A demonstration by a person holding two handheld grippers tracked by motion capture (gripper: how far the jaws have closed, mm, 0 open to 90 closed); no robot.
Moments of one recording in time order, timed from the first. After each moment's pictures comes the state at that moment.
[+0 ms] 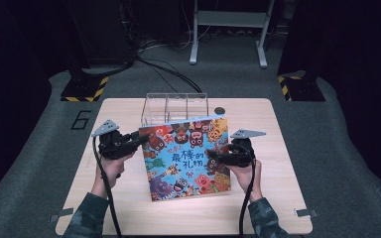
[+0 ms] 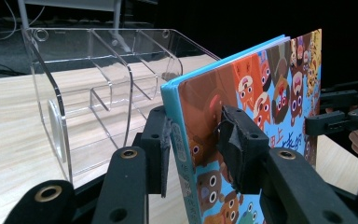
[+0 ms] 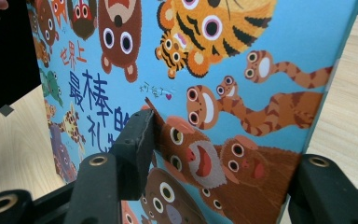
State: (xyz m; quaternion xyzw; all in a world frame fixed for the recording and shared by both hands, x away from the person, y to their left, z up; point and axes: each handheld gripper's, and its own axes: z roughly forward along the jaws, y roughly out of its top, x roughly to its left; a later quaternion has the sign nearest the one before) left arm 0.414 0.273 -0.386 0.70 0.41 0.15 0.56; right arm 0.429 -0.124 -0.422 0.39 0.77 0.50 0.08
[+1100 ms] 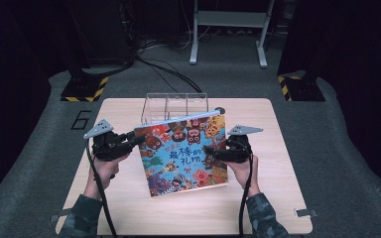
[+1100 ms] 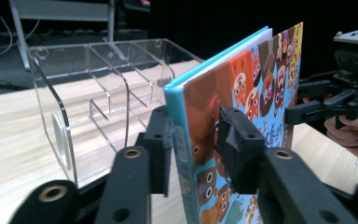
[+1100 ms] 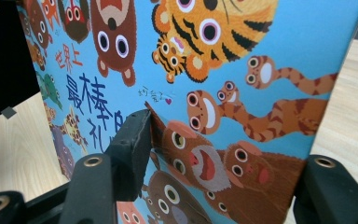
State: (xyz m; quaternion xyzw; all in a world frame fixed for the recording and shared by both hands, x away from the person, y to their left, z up) left arm 0.401 0.283 -0.371 0.71 0.38 0.15 0.57; right arm 0.440 -0.117 -0.417 0.36 0.77 0.52 0.09
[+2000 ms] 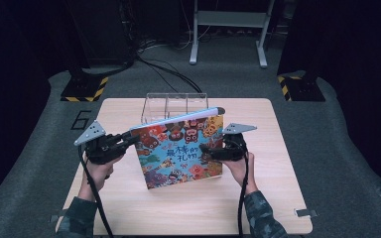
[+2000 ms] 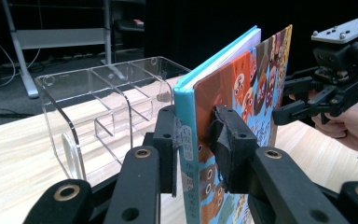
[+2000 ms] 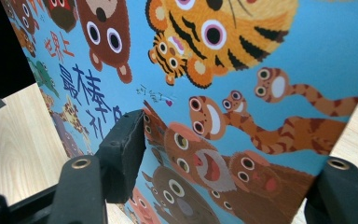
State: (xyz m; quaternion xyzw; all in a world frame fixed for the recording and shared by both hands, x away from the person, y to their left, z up) left arm 0.391 0.295 -0.368 0.71 0.34 0.19 0.59; right arm 0.444 -0.105 -0.413 0.33 0.79 0.51 0.11
